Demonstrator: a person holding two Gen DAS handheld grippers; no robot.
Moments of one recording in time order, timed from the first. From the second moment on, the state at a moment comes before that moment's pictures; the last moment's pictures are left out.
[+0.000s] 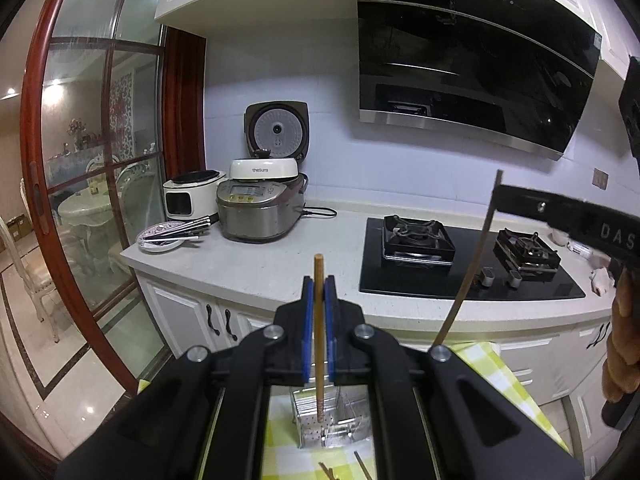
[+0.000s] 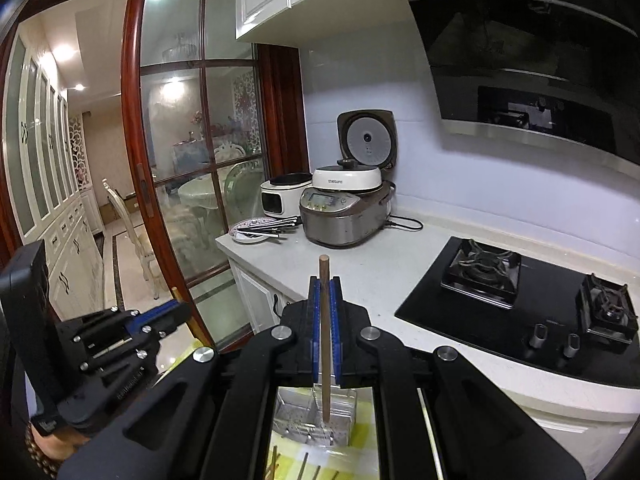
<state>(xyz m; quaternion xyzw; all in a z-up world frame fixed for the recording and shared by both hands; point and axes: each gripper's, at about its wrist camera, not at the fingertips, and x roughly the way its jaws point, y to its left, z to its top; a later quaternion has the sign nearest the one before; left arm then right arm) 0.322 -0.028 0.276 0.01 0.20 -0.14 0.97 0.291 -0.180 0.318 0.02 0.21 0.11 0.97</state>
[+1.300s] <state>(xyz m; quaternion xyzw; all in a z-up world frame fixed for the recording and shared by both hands) 0.293 0.022 0.137 -0.04 0.25 -0.10 0.96 0.254 -0.242 0.087 0.06 0.28 0.02 0.96</state>
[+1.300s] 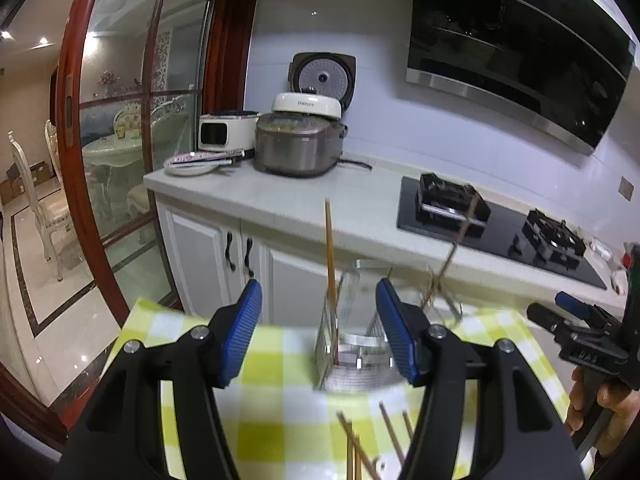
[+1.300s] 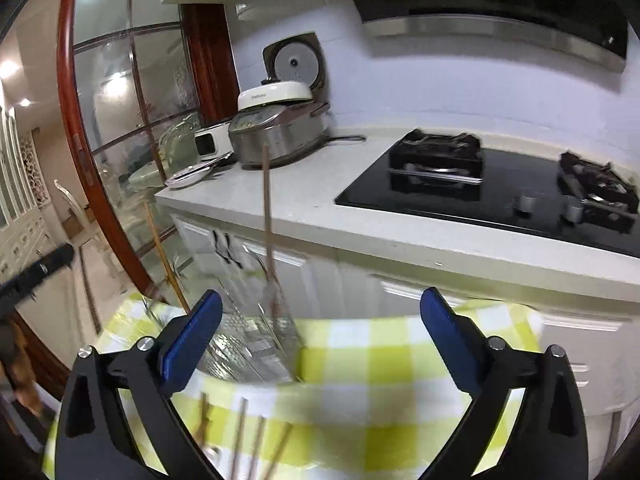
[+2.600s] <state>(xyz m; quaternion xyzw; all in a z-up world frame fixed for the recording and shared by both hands) 0.354 -0.018 -0.059 -0.11 0.49 -0.11 0.86 0.271 -0.172 -0.068 0.05 0.49 0.03 0.87</state>
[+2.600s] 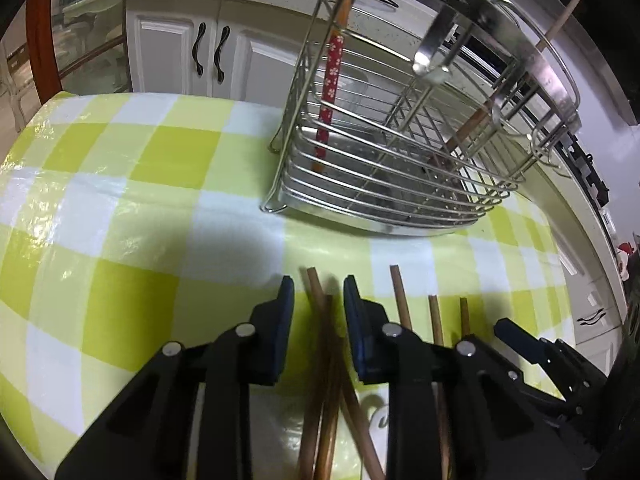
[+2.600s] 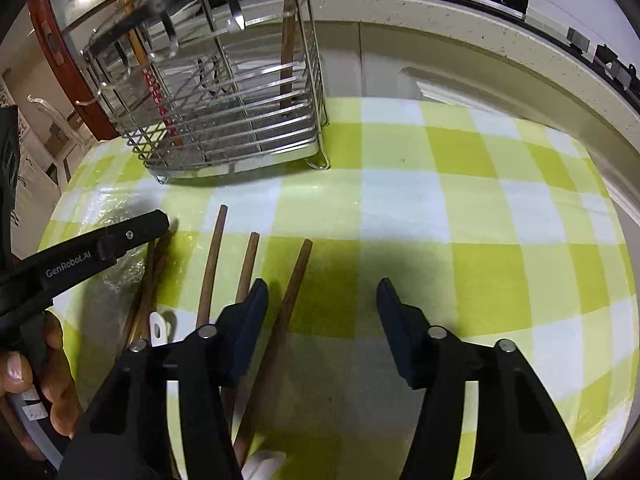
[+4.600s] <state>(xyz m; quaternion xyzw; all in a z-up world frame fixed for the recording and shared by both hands) 0.158 -0.010 0.114 -0.10 0.23 -0.15 0.96 0.237 -0.175 -0.028 0.08 0.47 0.05 0.88</state>
